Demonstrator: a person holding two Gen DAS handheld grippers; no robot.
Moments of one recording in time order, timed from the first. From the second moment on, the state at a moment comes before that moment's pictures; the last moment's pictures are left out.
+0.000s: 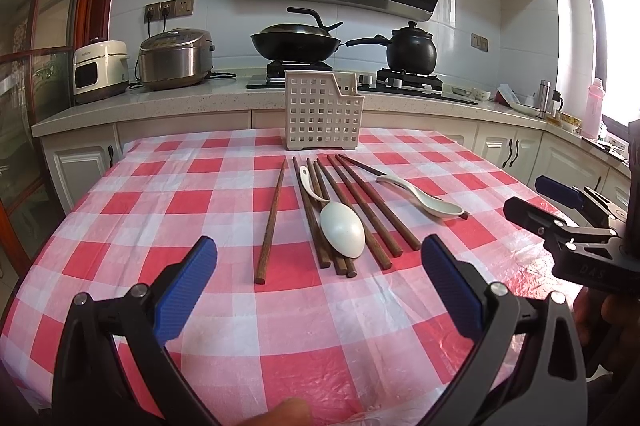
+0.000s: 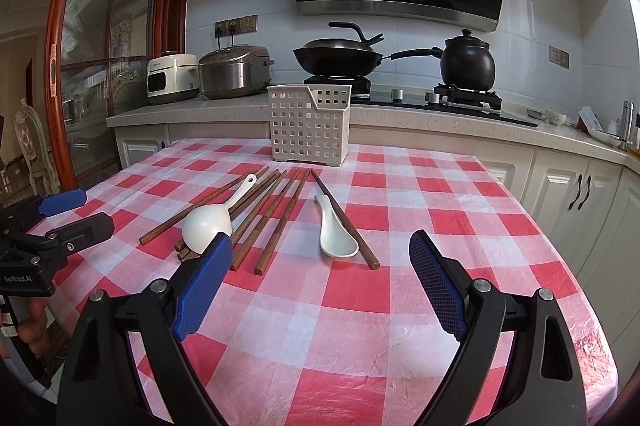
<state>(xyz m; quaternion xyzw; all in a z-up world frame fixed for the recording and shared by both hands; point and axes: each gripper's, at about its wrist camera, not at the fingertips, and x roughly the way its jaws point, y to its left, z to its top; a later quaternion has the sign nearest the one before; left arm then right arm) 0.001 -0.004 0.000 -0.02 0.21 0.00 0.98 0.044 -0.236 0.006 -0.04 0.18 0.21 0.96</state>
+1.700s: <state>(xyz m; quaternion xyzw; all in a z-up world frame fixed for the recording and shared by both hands) 0.223 0.040 -0.011 -0.11 0.40 -0.03 0.91 0.237 -0.168 -0.014 -0.12 0.40 0.22 0.88</state>
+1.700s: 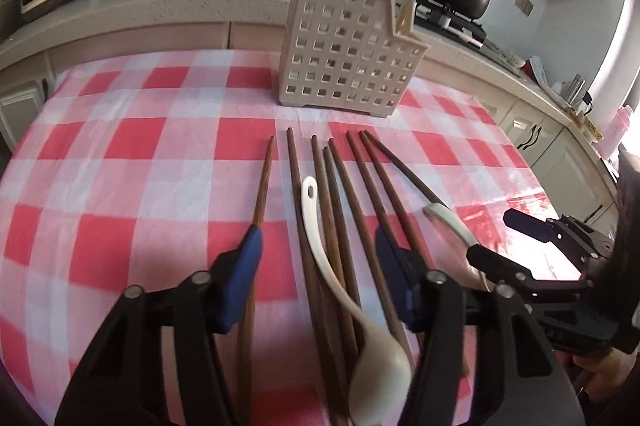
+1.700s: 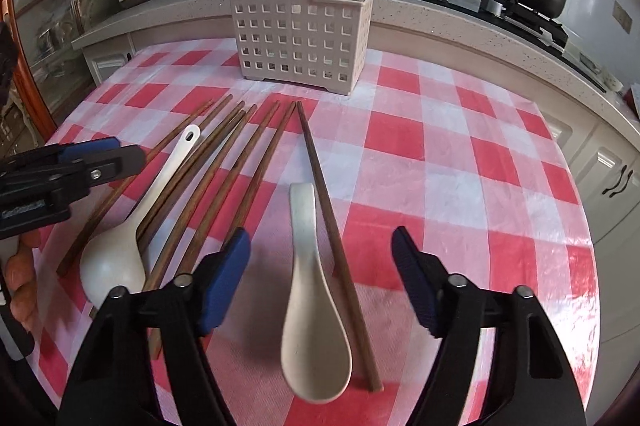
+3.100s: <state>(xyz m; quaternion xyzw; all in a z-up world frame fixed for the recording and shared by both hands) 0.214 0.047 0.004 -0.10 0.40 -0.04 0.91 0.231 -0.169 -0.016 -0.12 0.41 0.25 0.87</state>
